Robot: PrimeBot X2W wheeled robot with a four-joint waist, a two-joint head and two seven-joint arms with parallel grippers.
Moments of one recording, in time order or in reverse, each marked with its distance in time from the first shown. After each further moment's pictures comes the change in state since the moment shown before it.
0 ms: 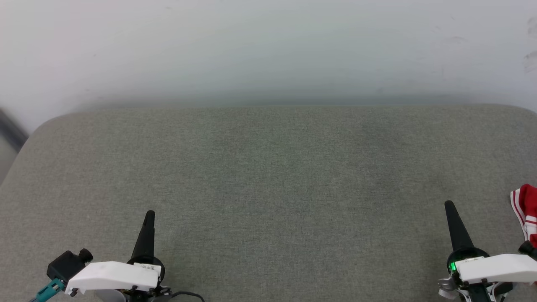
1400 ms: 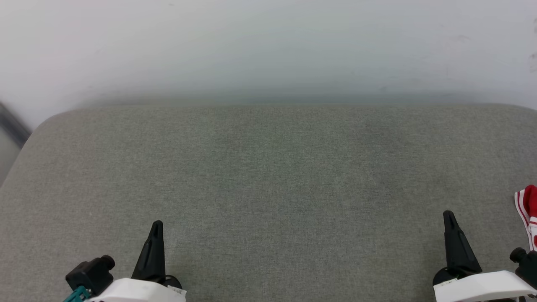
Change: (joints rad) left arm 0.091 -0.015 -0.043 -0.072 0.579 0.017 -0.129; right arm 0.082 0.010 0.024 -0.072 -0.537 0.000 -0.131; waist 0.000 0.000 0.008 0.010
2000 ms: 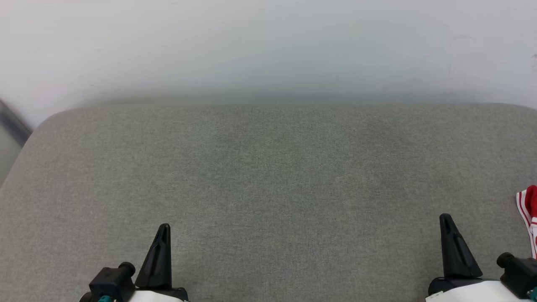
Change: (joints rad) left arm 0.041 -0.011 -0.012 -0.052 0.347 0.008 -0.067; right arm 0.040 0.008 0.002 -0.042 -0.323 0.000 -0.064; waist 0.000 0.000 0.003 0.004
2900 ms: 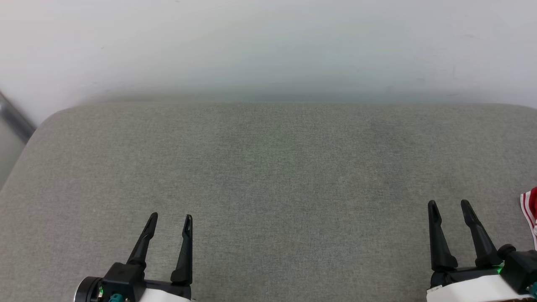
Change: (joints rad) left arm -0.012 0.000 -0.001 -0.039 0.115 -0.025 -0.021; right arm -0.015 -0.006 -0.003 -0.060 -0.091 0.000 -0.008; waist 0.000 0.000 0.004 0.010
